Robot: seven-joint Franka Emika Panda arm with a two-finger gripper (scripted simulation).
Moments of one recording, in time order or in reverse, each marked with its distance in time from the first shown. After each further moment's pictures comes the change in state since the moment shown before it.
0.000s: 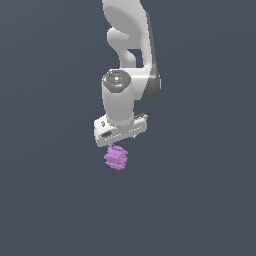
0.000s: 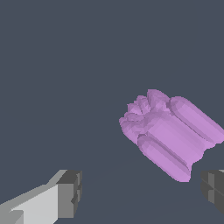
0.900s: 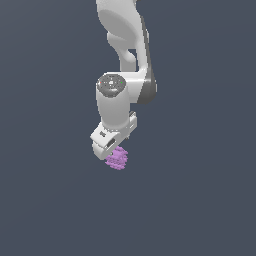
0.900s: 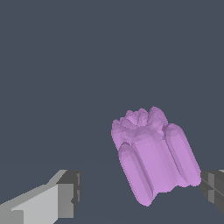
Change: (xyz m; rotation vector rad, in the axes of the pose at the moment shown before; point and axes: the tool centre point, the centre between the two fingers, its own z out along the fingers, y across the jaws) arm 0.012 0.021 0.001 -0.016 0.006 -0.477
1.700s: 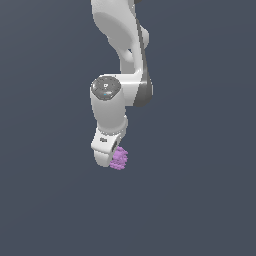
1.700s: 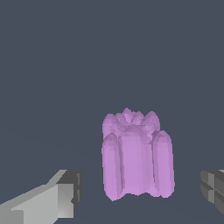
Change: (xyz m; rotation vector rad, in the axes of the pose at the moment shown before) arm -0.001 0.018 0.000 -0.014 0.003 -0.348
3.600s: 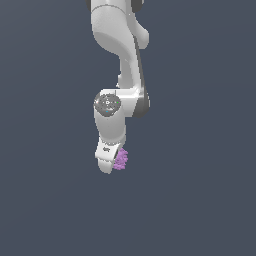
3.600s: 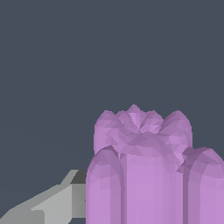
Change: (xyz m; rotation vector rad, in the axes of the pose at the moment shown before) arm -0.001 0.003 0.050 -0.003 0.001 -0.064
